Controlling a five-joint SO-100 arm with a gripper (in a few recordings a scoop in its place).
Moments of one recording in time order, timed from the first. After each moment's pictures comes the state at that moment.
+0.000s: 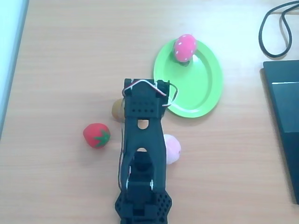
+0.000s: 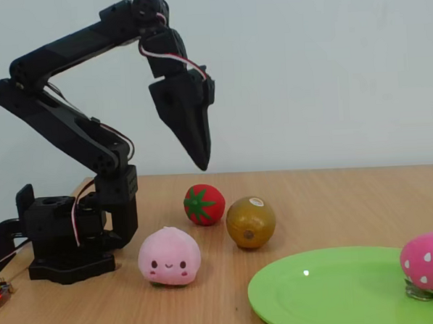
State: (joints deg) arm 7.2 144.1 114.9 101.4 -77.5
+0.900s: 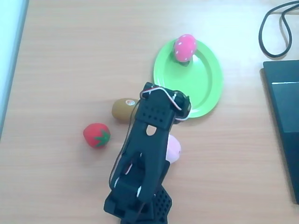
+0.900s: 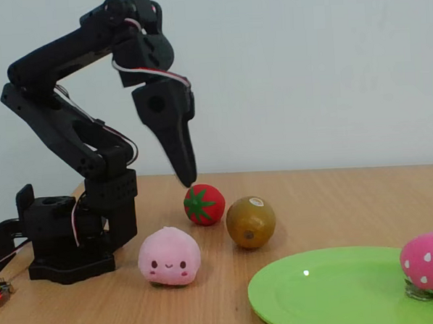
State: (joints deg) arm 27.7 148.6 119.6 101.5 -109.5
